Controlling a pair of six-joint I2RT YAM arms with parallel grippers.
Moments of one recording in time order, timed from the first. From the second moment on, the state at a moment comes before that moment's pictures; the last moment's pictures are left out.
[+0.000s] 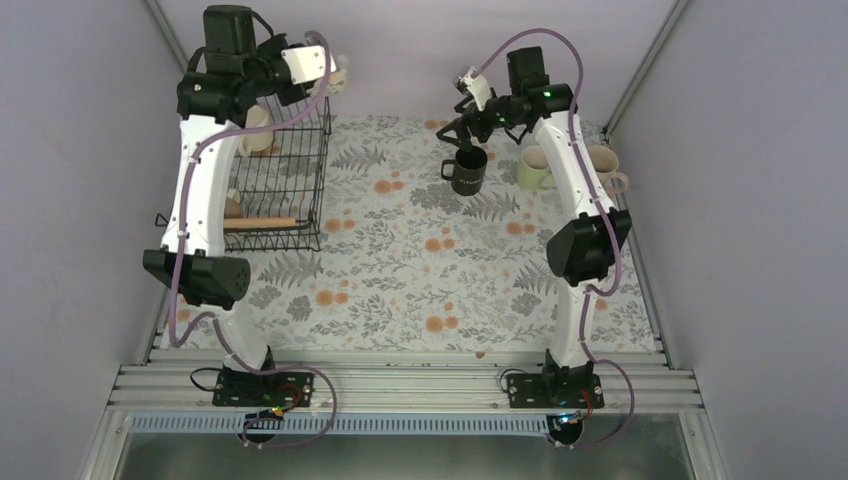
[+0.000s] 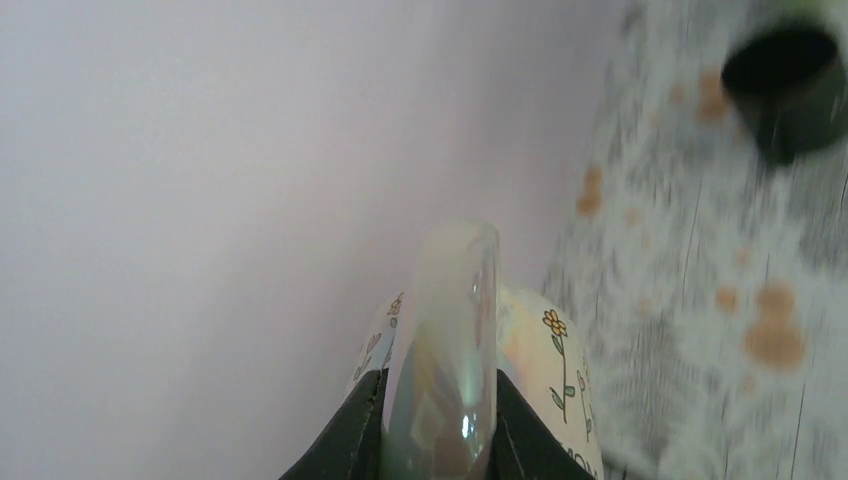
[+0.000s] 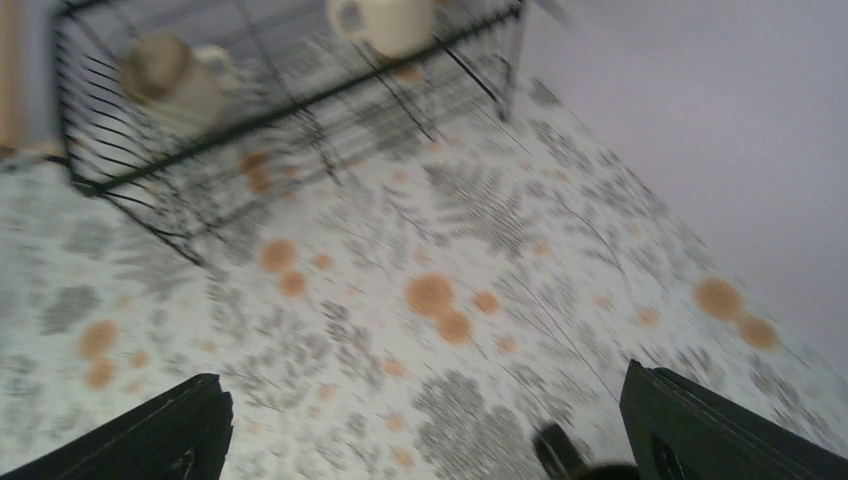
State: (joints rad) left arm -0.11 1.85 2.36 -0.97 0.40 1.16; right arm 0.24 2.11 2.32 -1.03 -0.68 -0.54
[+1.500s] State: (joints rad) left arm -0.27 1.87 1.79 0.37 1.21 -0.17; right arm 0.30 1.96 2.24 -0.92 -1.21 -0.56
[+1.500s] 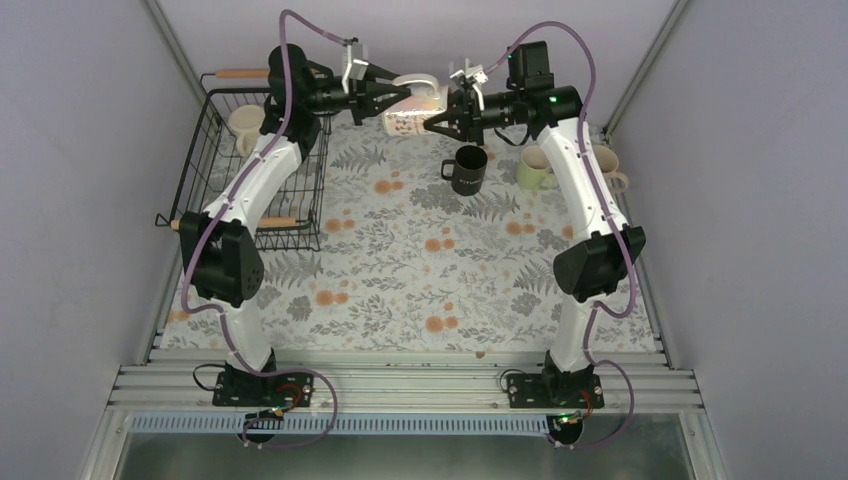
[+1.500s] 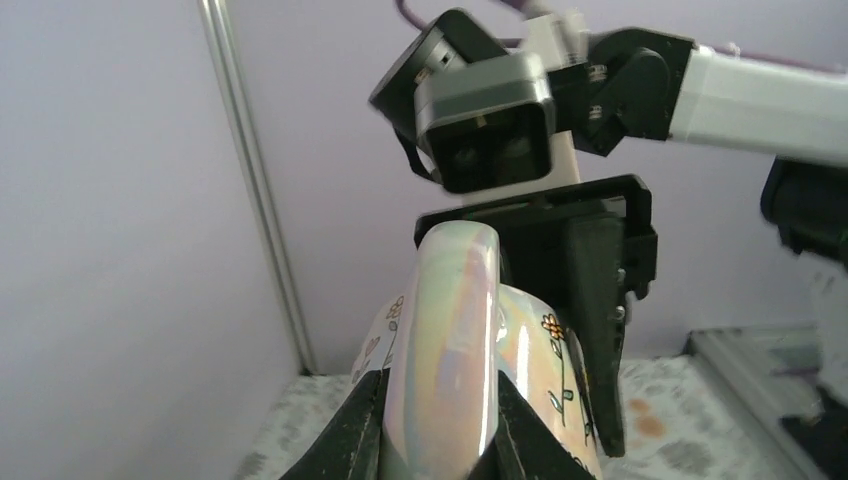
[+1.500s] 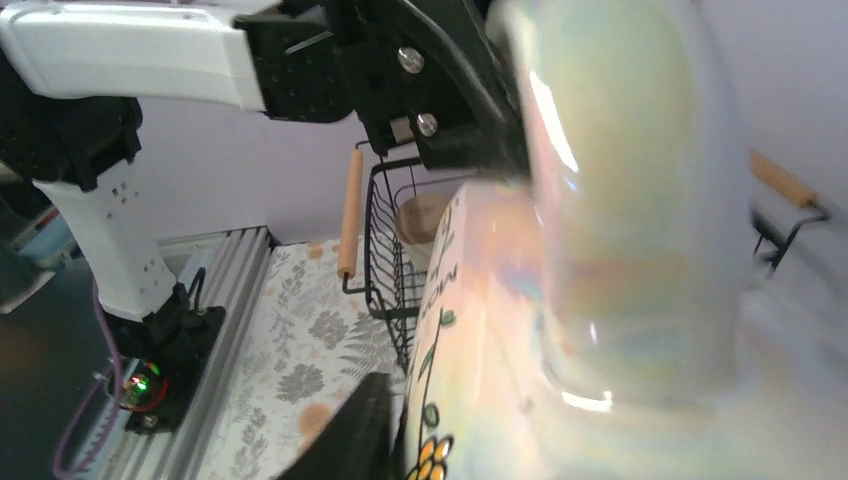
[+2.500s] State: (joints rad) left arm -0.25 1.82 2.22 -0.43 1.13 0.49; right arm 0.22 1.91 2.04 -1.27 -0.52 -0.66
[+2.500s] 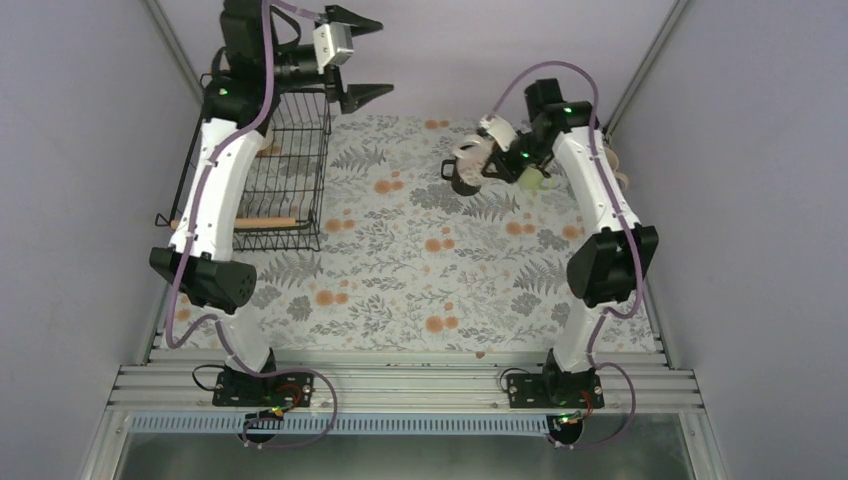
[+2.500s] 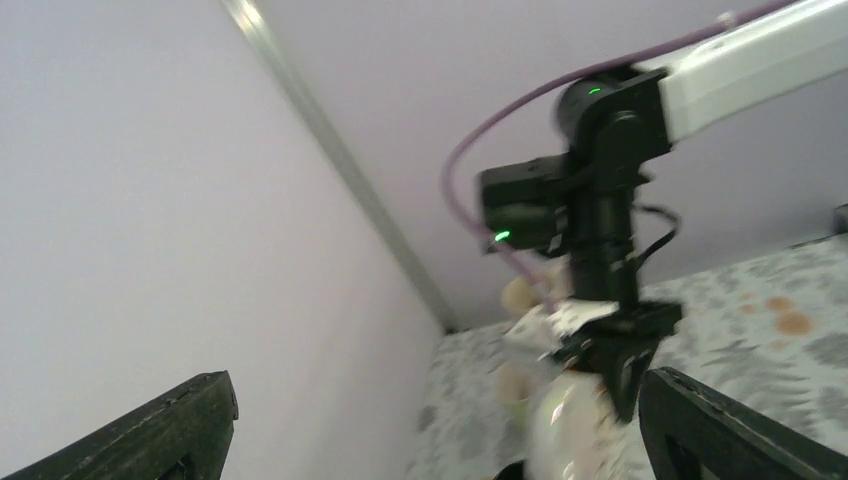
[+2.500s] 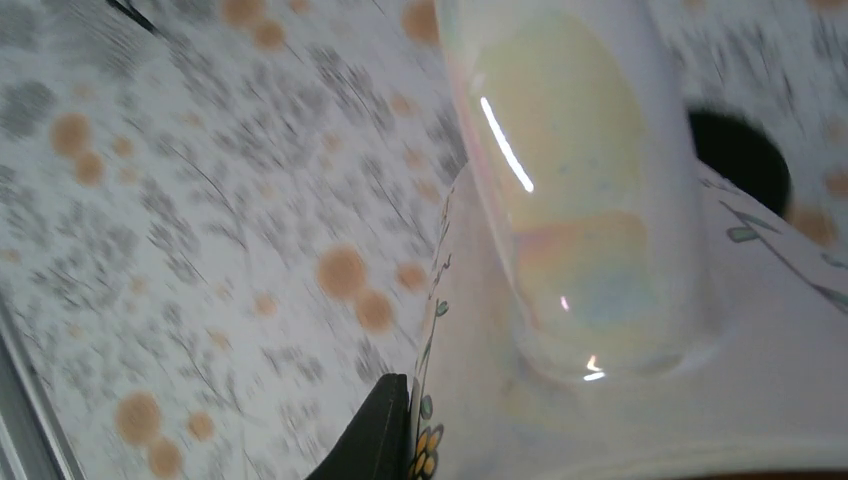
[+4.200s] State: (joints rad) left arm 0.22 2.09 2.37 -0.93 0.25 1.17; right arm -0.35 1.86 1.49 -1.11 -0.08 -0.94
